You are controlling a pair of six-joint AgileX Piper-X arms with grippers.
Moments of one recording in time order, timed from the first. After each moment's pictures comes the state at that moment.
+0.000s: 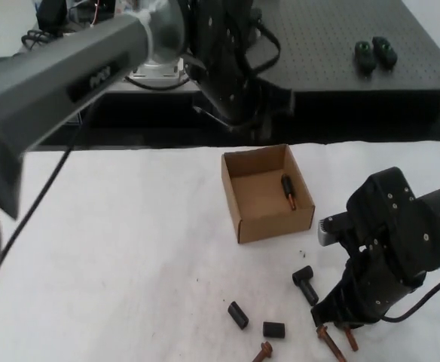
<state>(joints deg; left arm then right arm) -36.2 114.9 -103.1 53.2 13.8 0.0 9.2 90.3 -40.6 30.4 0.0 -2.9</state>
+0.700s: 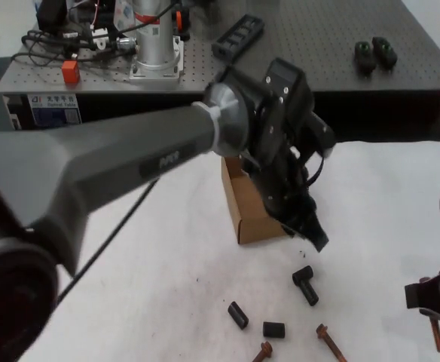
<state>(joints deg) -43.8 121.6 -100.3 42.9 15.3 16.6 -6.4 54.0 -32.5 46.1 -2.7 0.0</state>
